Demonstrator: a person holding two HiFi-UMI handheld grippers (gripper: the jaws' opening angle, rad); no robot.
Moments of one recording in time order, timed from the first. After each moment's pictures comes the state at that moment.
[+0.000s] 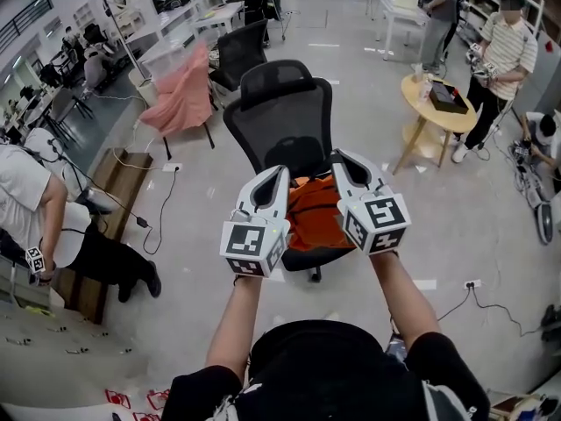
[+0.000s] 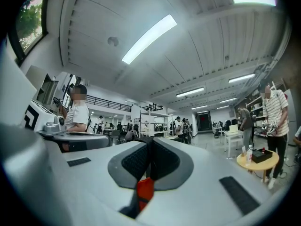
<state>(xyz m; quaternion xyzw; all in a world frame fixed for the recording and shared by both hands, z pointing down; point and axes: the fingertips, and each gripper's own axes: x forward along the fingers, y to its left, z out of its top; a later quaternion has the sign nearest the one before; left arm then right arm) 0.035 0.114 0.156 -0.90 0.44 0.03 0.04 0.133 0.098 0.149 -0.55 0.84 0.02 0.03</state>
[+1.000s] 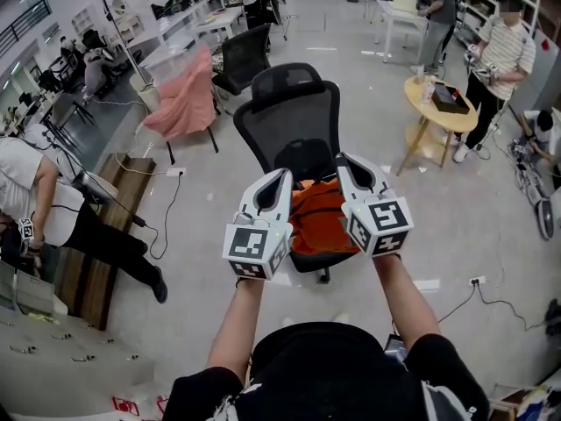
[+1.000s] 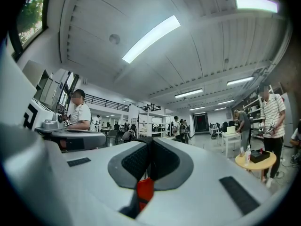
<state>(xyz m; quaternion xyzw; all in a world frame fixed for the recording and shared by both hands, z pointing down) -0.017 0.120 0.152 -0.90 0.43 0.03 0.04 0.088 0.105 0.147 -0.56 0.82 0.03 0.03</state>
